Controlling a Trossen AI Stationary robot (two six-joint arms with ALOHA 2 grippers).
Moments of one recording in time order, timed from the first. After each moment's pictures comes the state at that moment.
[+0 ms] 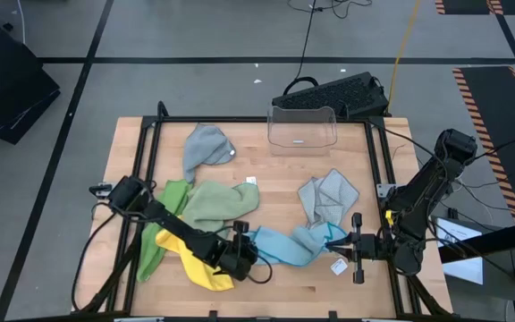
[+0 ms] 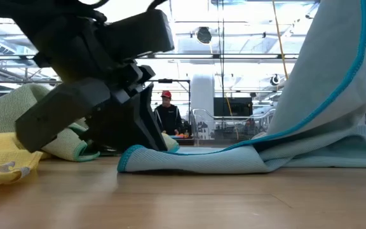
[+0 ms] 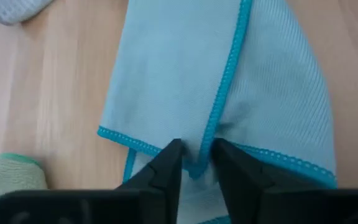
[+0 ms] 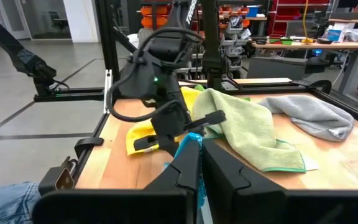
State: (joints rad) left arm -0.51 2.02 1.18 -0.24 -0.51 -0.16; right arm 1.04 1.16 0.51 0.39 1.10 0.27
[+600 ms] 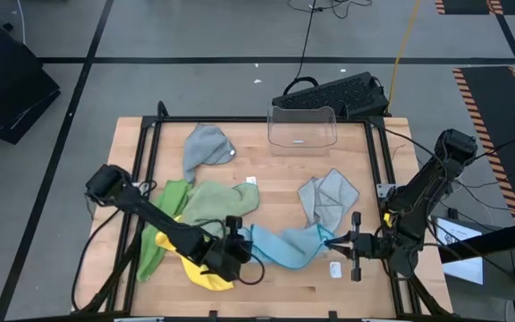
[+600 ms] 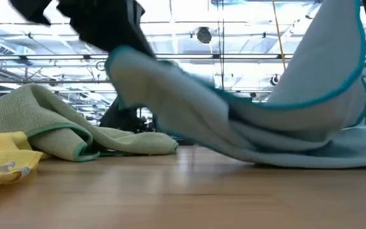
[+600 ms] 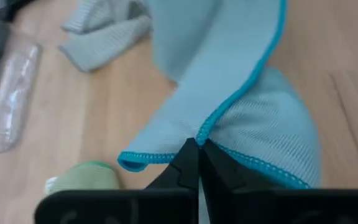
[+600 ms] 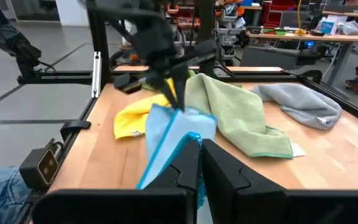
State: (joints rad) left arm -0.55 1.80 1.23 -0.39 -0.59 -0.16; right arm 1.03 1.17 0.51 0.26 1.10 0.35
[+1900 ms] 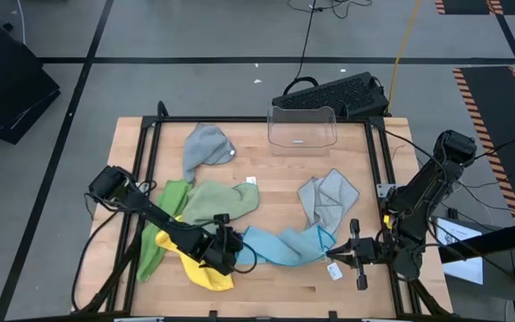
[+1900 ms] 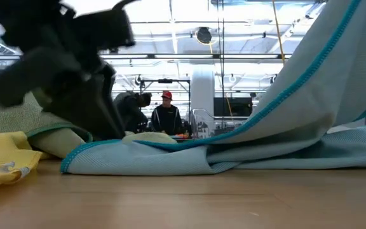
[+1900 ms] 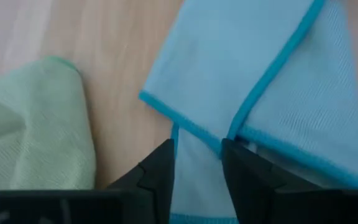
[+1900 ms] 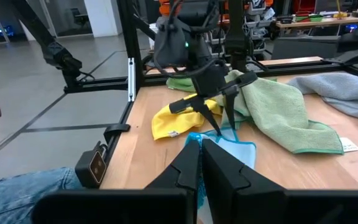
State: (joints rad) left arm -0.53 1.84 1.03 -0.34 -0.52 -0.45; right arm 1.06 1.19 0.51 0.35 1.02 0.40
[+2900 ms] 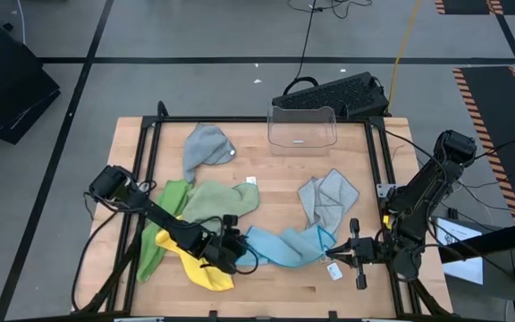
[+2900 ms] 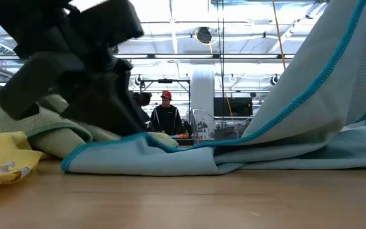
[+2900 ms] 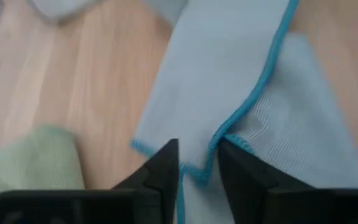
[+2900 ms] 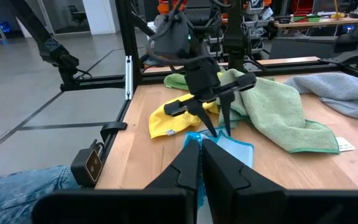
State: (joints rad) left arm -0.52 1.85 0.97 -0.06 -0.53 -0.17; right arm 1.06 1.19 0.51 0.34 1.02 0.40
